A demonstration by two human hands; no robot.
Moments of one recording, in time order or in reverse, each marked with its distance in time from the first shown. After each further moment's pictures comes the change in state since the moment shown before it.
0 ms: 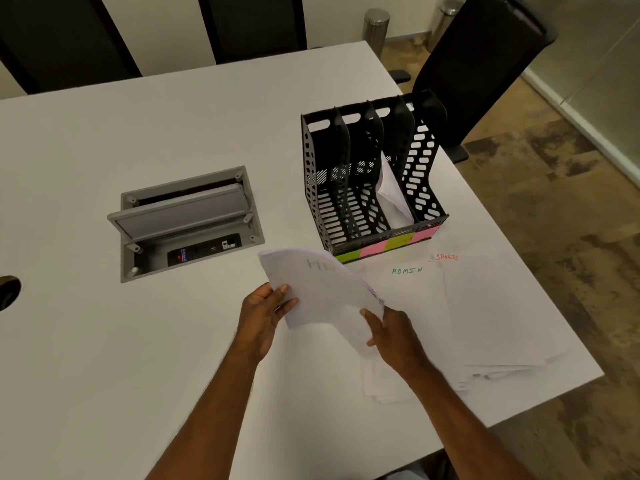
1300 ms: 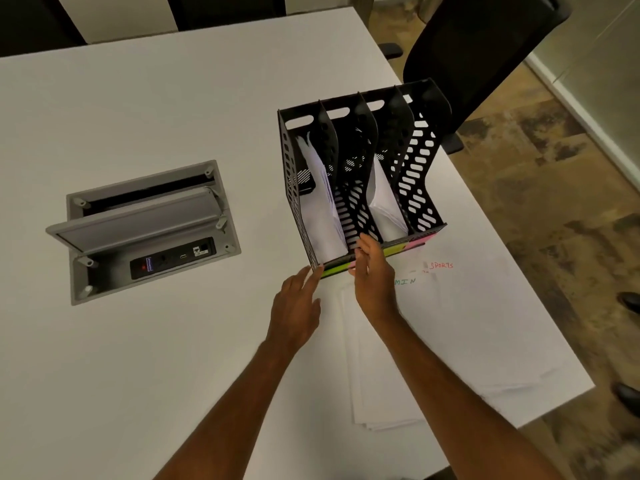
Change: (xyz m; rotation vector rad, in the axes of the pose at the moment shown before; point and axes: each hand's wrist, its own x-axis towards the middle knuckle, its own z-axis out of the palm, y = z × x) left_hand 0.097 -0.051 0.064 1.511 -0.148 0.469; right_hand 0.147 -0.044 -0.001 0.198 0.261 -0.047
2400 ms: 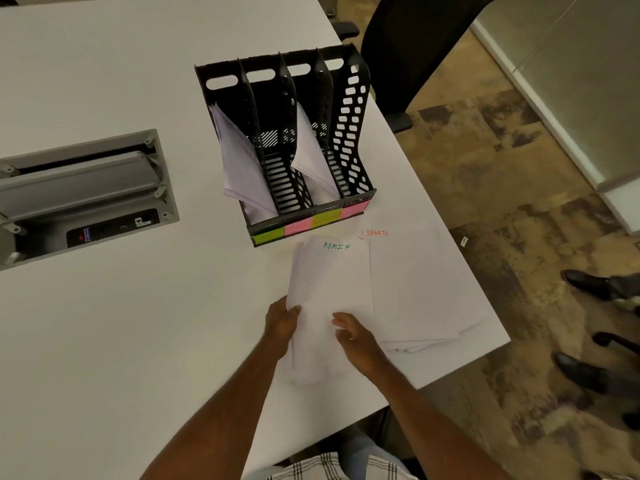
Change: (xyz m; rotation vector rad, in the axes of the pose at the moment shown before) left_hand -0.069 0.098 0.111 -0.900 -0.141 -0.695; right_hand -0.139 0.155 -0.142 -0.150 -0.476 0.398
